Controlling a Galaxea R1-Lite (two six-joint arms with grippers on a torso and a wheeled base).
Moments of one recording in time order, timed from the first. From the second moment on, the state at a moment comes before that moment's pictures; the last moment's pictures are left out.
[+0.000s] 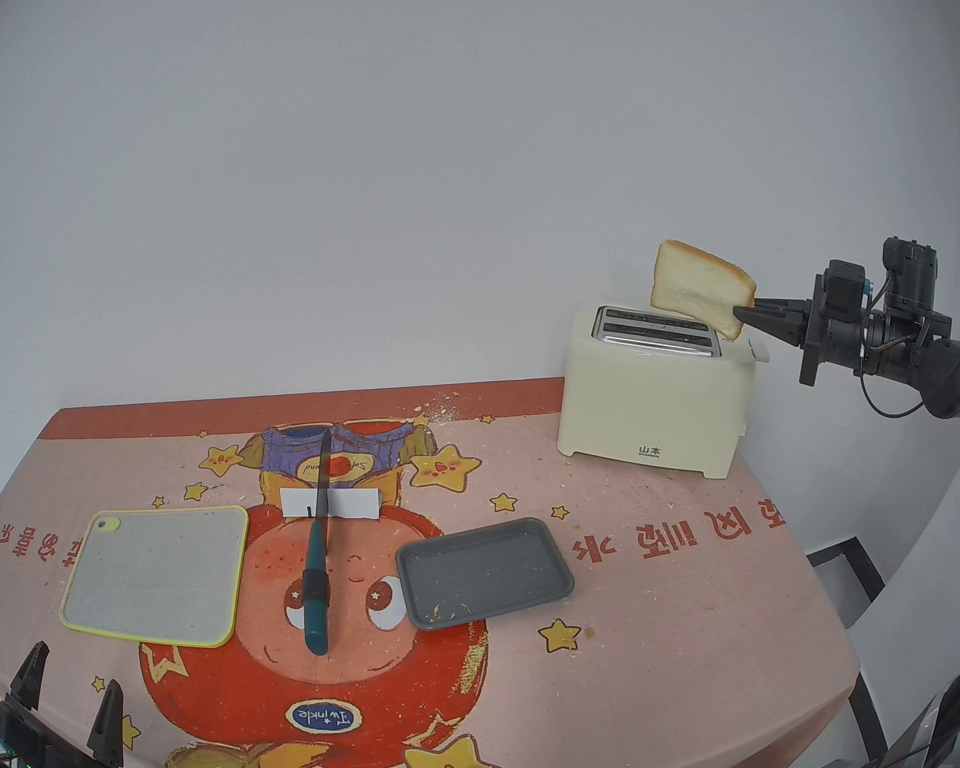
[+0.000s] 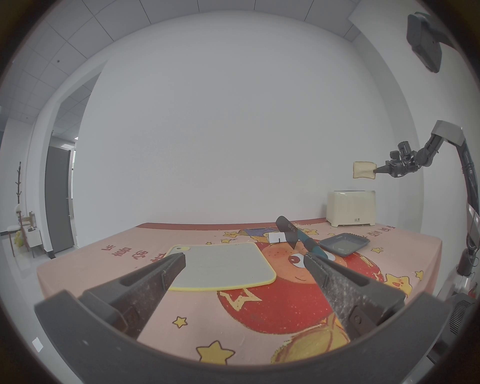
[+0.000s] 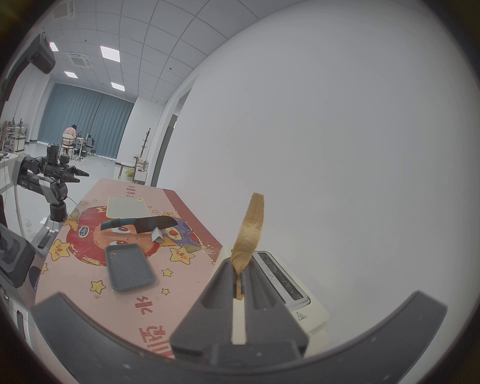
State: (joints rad) left arm -0.01 0.02 -0.02 0.00 0.02 0.01; right arm 0.00 1.82 -1.17 -0.43 0.84 -0.50
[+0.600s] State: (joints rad) left arm -0.01 0.02 -0.02 0.00 0.01 0.01; right arm 0.02 1.91 -1.28 -0.36 0.99 -0.50
